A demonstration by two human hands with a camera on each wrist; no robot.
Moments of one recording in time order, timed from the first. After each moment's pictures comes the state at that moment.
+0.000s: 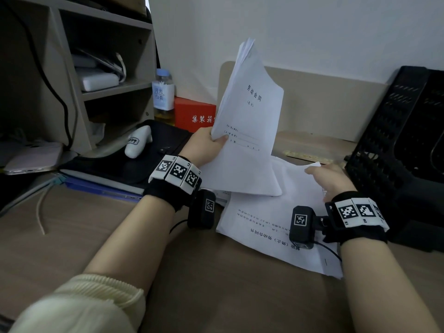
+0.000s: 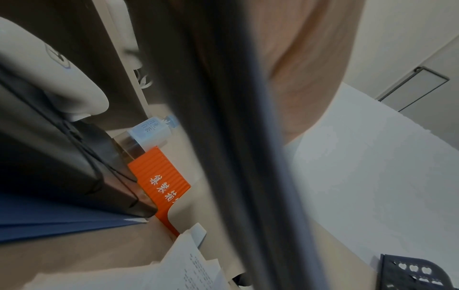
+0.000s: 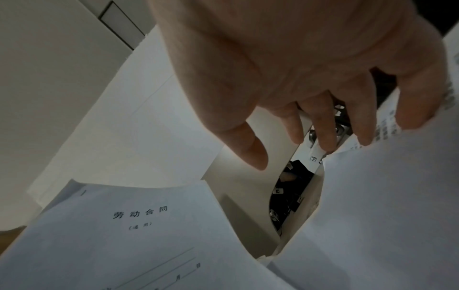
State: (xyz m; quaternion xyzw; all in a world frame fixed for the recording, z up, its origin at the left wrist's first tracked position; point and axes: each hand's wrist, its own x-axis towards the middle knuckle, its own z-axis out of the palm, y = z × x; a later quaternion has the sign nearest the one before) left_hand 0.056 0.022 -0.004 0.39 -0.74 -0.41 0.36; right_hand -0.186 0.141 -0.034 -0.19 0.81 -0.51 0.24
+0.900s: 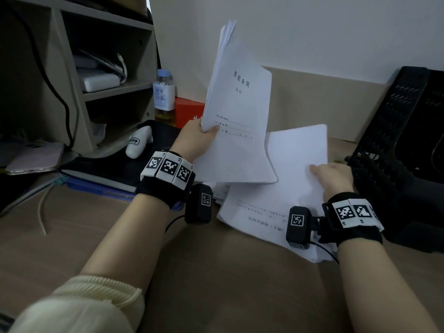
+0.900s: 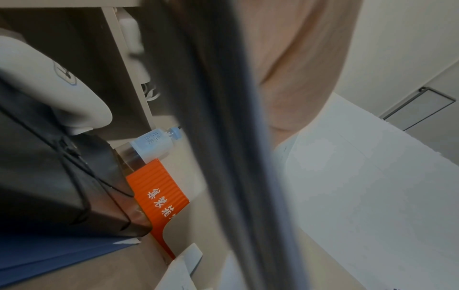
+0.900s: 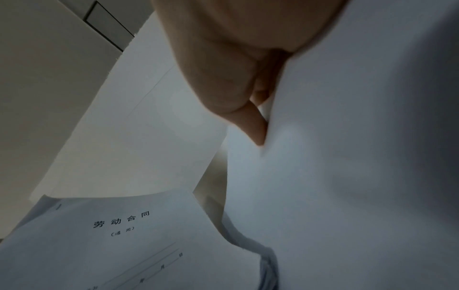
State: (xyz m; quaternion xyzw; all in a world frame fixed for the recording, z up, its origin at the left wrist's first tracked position) left_hand 0.067 0.017 0.007 0.40 -0.71 -0.42 0.41; right_hand -0.183 0.144 -0.039 -0.19 0.77 -0.59 0.15
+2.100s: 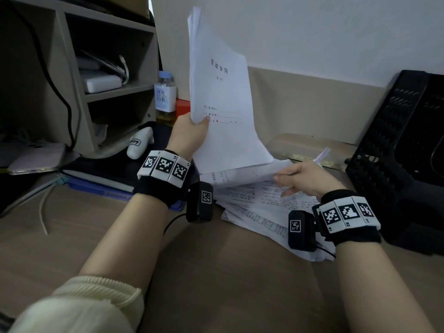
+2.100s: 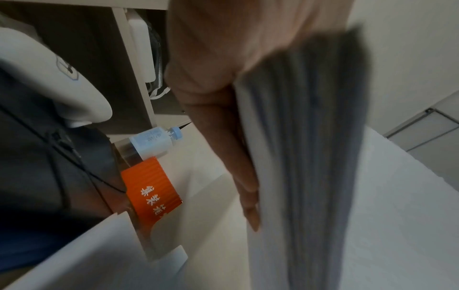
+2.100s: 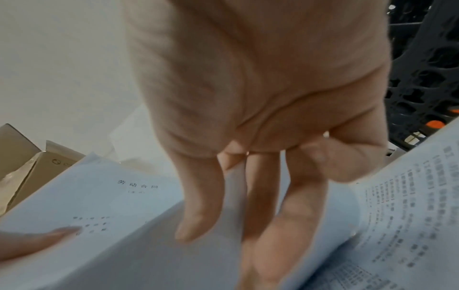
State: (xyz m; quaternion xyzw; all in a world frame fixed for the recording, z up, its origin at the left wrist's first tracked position) left_hand 0.069 0.010 0.011 0.39 -0.60 -0.47 0.51; right_hand -0.136 0.152 -0.011 -0.46 0.76 -0.37 0.28
